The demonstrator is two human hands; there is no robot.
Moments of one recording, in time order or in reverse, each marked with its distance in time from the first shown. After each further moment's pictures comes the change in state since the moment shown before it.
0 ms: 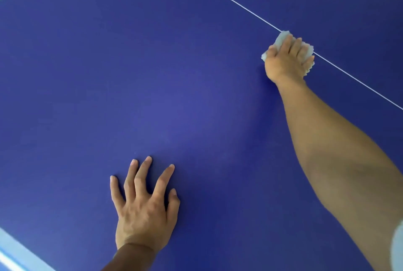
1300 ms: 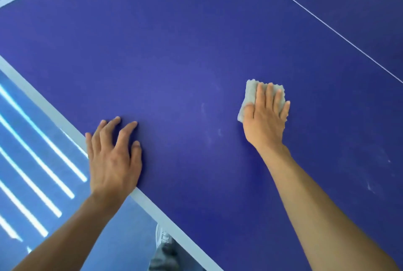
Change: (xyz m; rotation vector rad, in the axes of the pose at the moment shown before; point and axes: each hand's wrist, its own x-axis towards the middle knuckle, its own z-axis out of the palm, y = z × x) left_hand -0.069 -0.148 -0.032 -0.215 0.236 -0.240; right_hand -0.311 -0.017 0.063 -0.084 -0.024 -0.322
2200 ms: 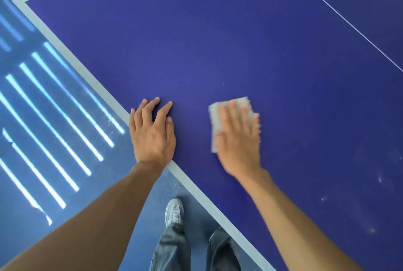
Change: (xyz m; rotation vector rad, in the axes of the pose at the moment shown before) left_hand 0.001 -0.013 0.008 -0.080 0.115 -0.016; right_hand -0.115 -0.088 0.024 -0.072 -0.013 -0.422
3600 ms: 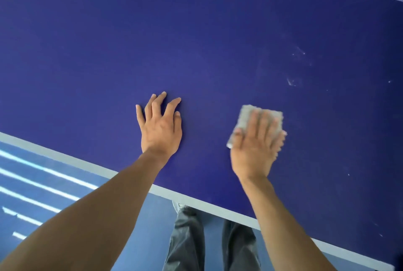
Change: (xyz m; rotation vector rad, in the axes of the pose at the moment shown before) left_hand -0.088 0.178 0.069 0.155 -0.414 0.490; right_hand -0.203 0.154 0.026 0.291 0.109 0.886
